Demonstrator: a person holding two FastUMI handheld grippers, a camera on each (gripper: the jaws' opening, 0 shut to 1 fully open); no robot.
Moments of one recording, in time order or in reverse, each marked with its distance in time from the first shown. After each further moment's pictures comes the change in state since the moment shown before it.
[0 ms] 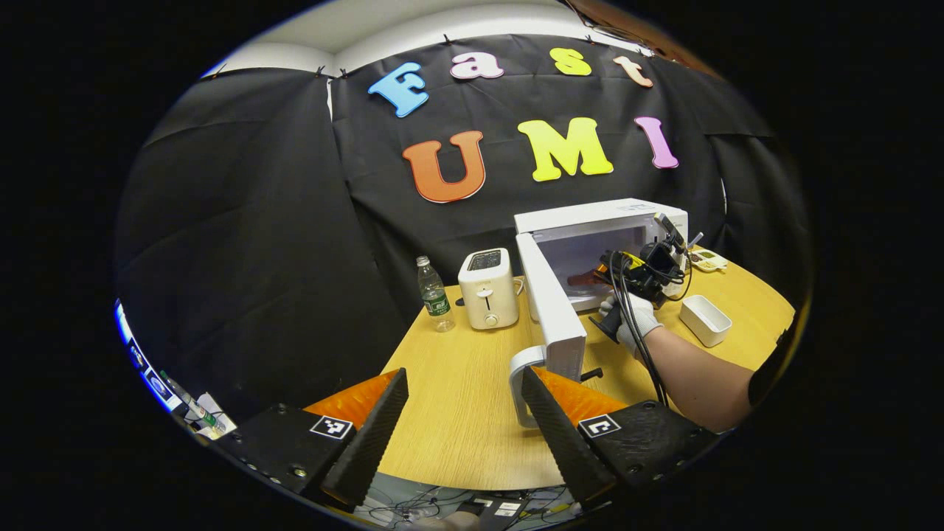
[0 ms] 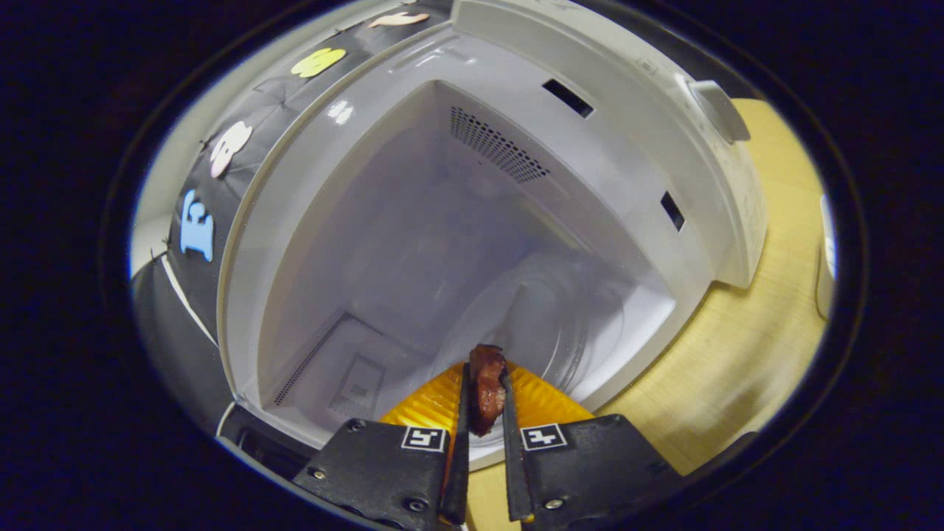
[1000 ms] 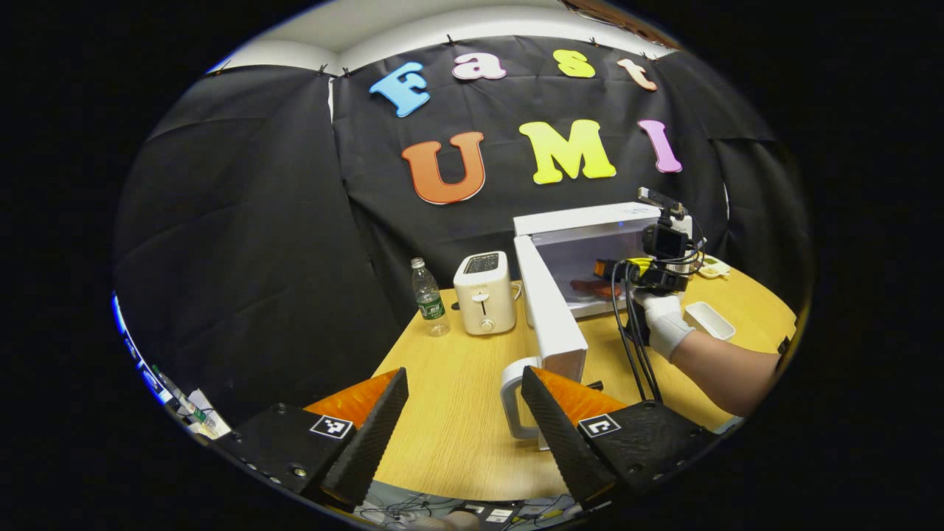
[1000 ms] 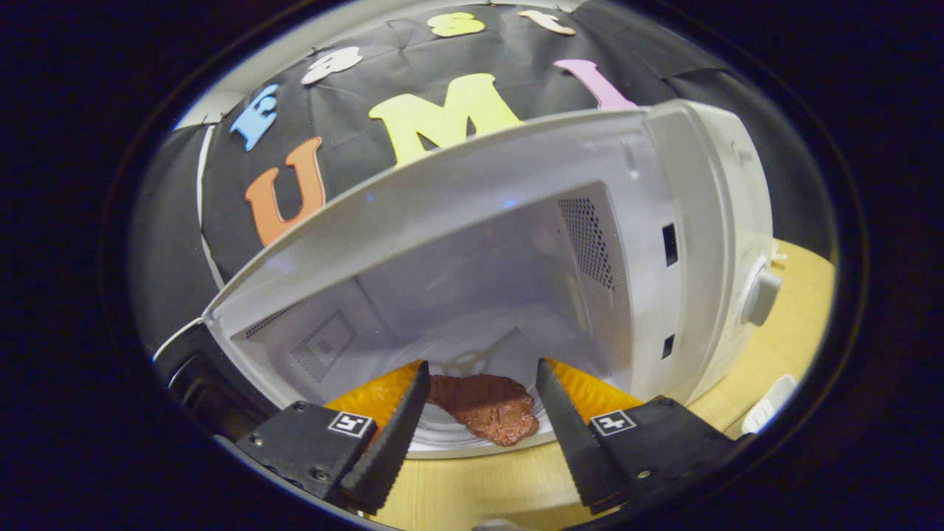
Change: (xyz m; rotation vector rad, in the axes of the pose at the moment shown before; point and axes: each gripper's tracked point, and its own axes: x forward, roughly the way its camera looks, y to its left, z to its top) left arm 0.019 -0.009 0.009 -0.022 -0.043 0.006; right arm -0.037 0.008 0.041 -0.514 -0.019 -0.035
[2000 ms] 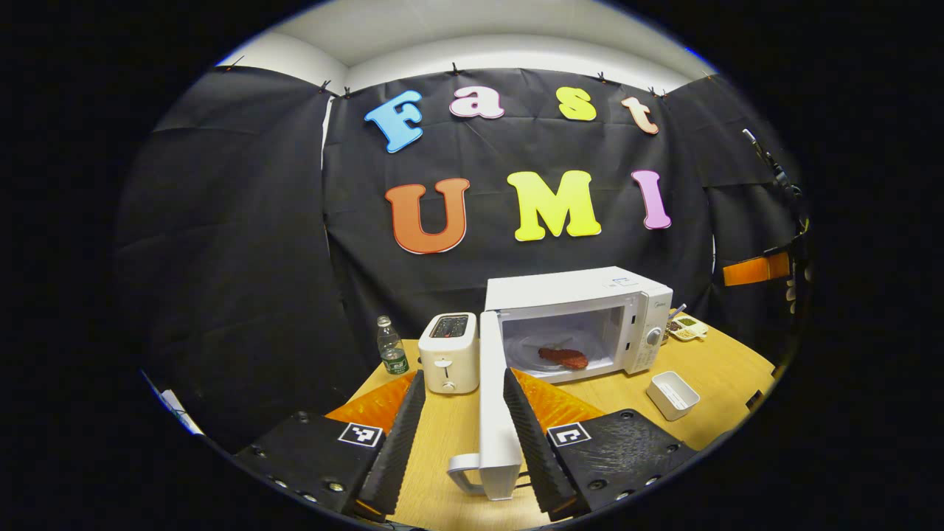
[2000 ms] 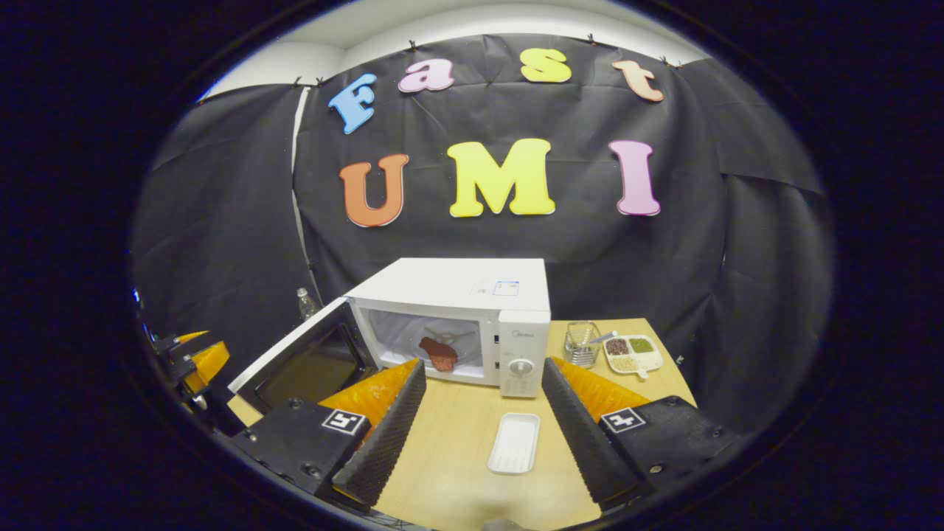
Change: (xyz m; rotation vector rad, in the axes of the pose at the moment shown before) left arm 0.020 -0.053 0.098 -0.076 -0.147 -0.082; right arm -0.322 -0.102 0.165 -0.321 0.117 0.113
